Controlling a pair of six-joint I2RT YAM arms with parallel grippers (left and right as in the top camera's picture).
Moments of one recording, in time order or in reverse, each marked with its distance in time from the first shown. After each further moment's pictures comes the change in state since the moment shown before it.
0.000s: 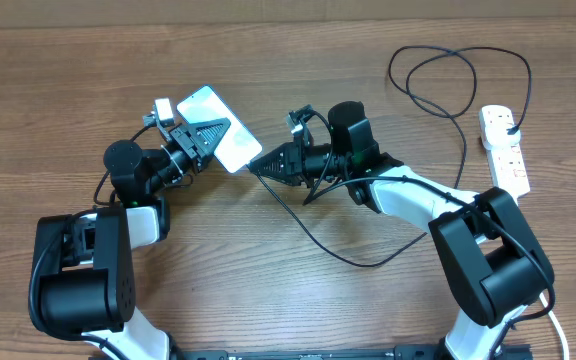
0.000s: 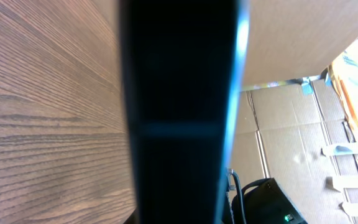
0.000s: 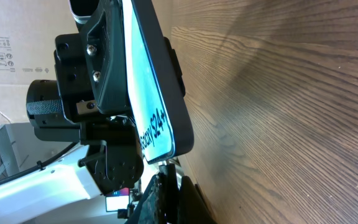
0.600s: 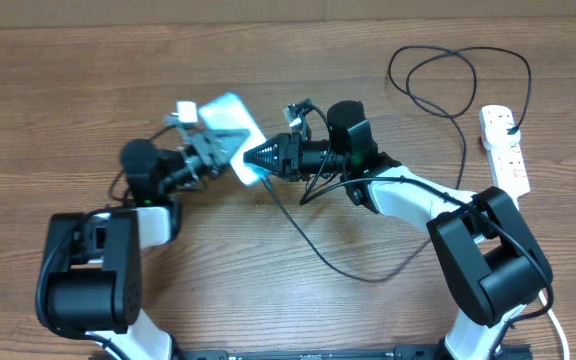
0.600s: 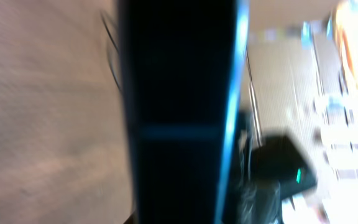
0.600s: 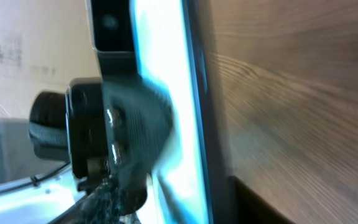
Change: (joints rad) left arm -0.090 0.000 0.000 -0.008 0.114 0.006; right arm 0.003 0.005 0.002 0.104 0.039 -0.026
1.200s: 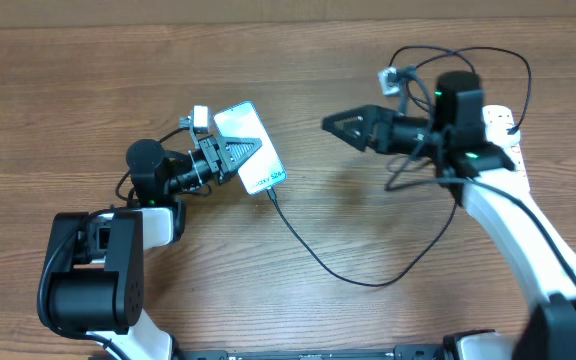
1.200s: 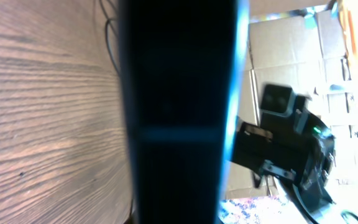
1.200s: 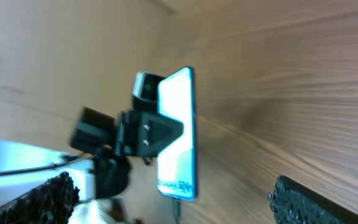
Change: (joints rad) left arm -0.006 0.000 -0.004 -0.028 0.049 0.023; right arm -0.346 -0.432 0.014 -0.692 0.006 -0.531
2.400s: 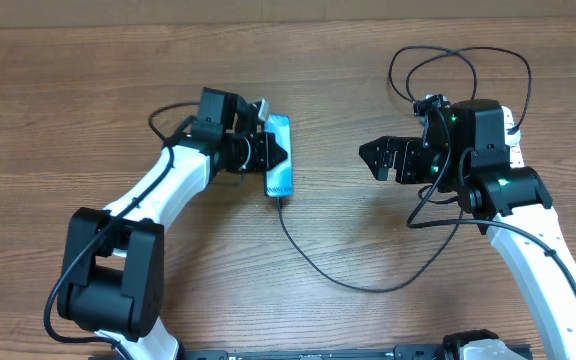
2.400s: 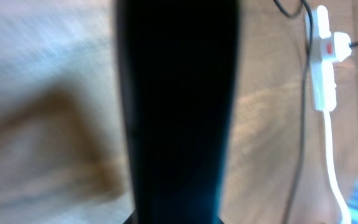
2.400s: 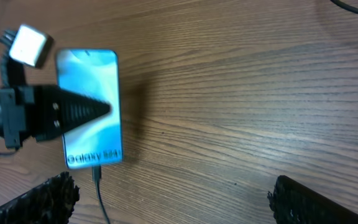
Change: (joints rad) left arm -0.224 0.000 0.540 -1.467 -0.547 0.999; right arm -0.003 -0.184 0.003 -0.445 0.557 -0.266
